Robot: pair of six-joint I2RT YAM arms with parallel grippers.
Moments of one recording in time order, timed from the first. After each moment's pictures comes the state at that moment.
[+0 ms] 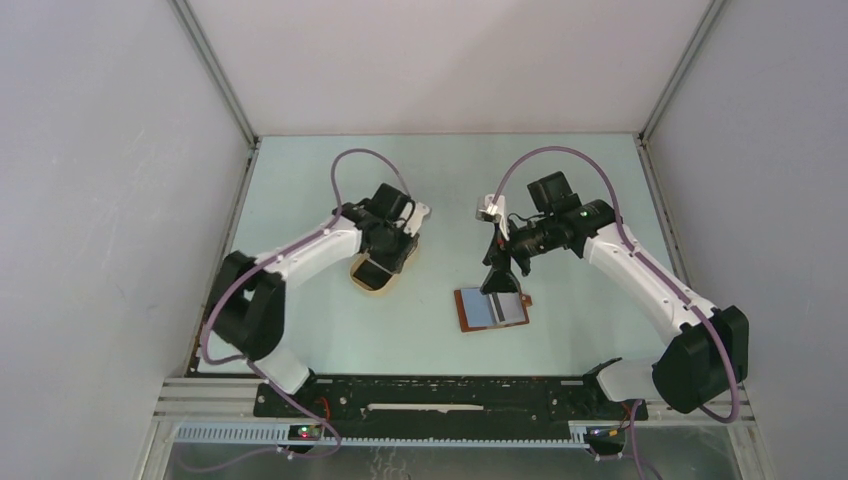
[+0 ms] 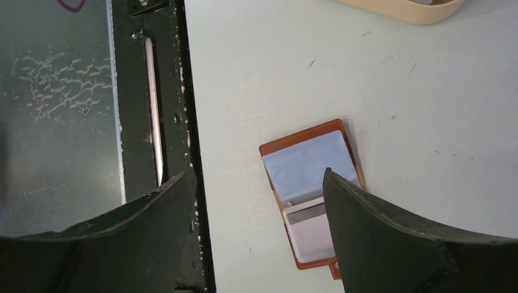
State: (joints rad) left arm -0.57 1.66 1.16 -0.69 0.08 0.08; right arm 0.45 1.35 1.17 -0.86 -0.88 -0.57
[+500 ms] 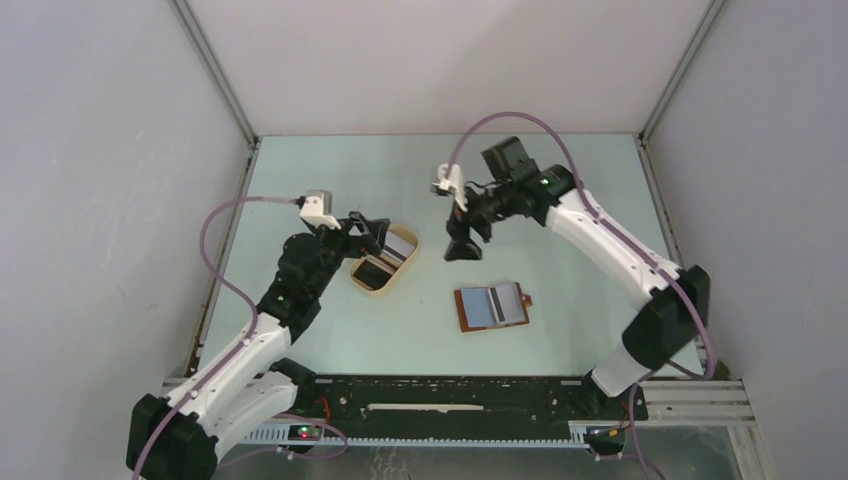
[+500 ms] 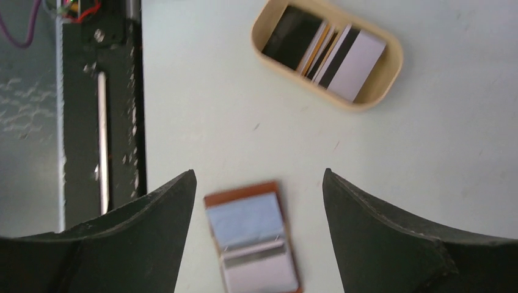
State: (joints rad) left arm -0.46 0.84 0.55 0.21 -0.07 -0.37; right arm 0.58 1.53 1.48 -0.84 -0.75 -0.59
